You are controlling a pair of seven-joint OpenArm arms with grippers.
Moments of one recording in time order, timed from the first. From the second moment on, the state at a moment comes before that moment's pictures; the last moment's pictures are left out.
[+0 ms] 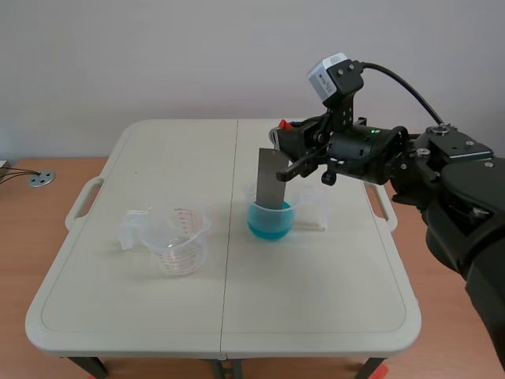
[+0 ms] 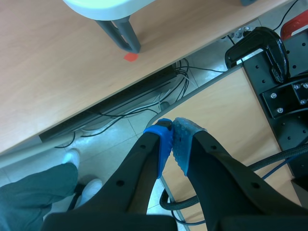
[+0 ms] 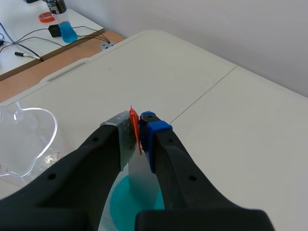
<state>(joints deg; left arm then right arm) 65.1 -46.6 -3.4 99.1 -22.2 -6.5 -2.4 17.2 8.4 -6.2 63.3 2.4 44.9 3.5</state>
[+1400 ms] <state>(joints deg) 52.1 -58.4 -5.2 100.0 -22.2 -6.2 -4.7 17.0 11.6 -5.8 86.3 13.0 45.1 -10.8</state>
